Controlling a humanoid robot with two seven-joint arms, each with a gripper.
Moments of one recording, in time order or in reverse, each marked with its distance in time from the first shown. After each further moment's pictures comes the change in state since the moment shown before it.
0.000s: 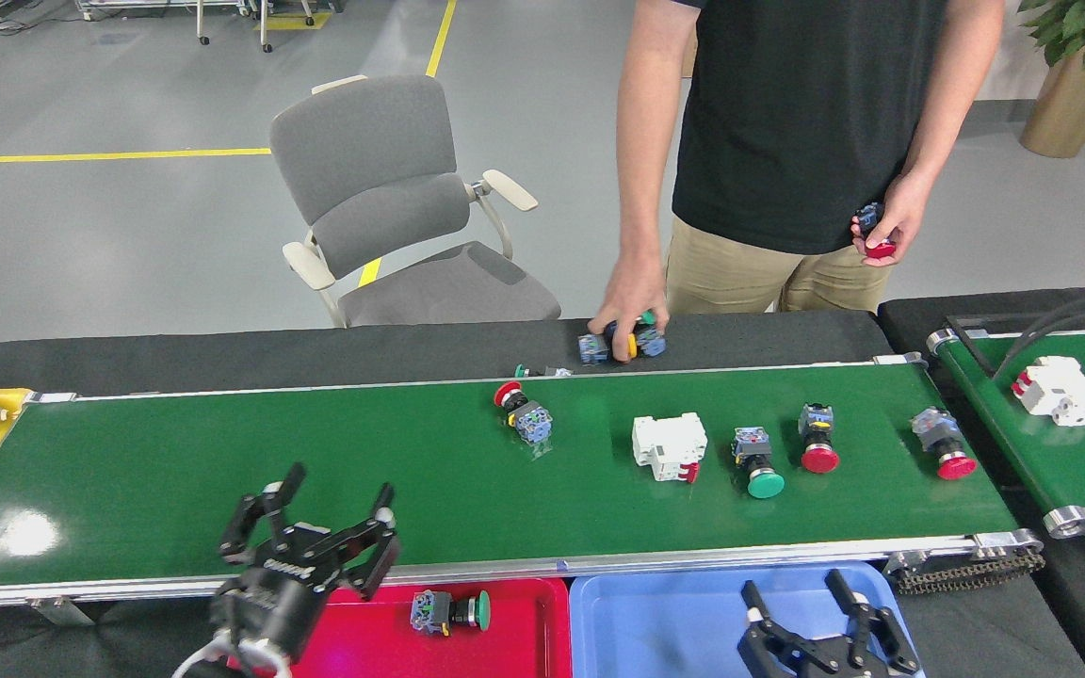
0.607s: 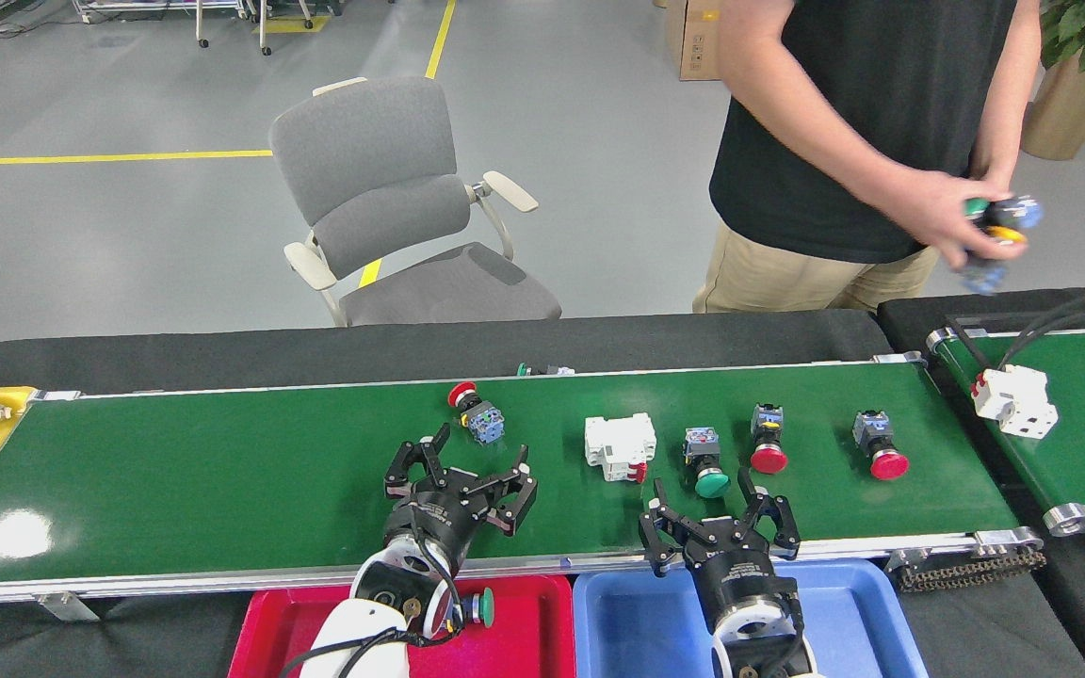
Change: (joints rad) left arm -0.304 -0.094 0.008 0.468 -0.066 0.055 -0.014; right arm -0.437 0.008 0.384 0.402 0.132 0.358 0.069
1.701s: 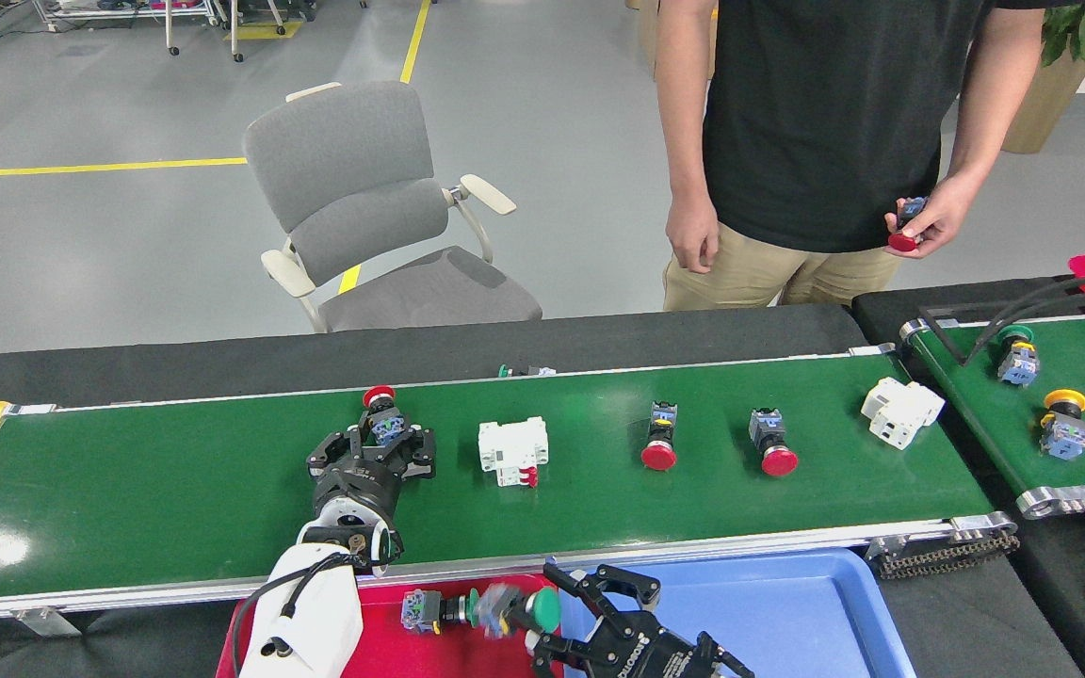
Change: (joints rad) left arm -0.056 0.050 0.106 0.180 0.110 0.083 0.046; right arm 0.183 -0.072 0.117 -0.298 -0.028 -0.790 -0.005
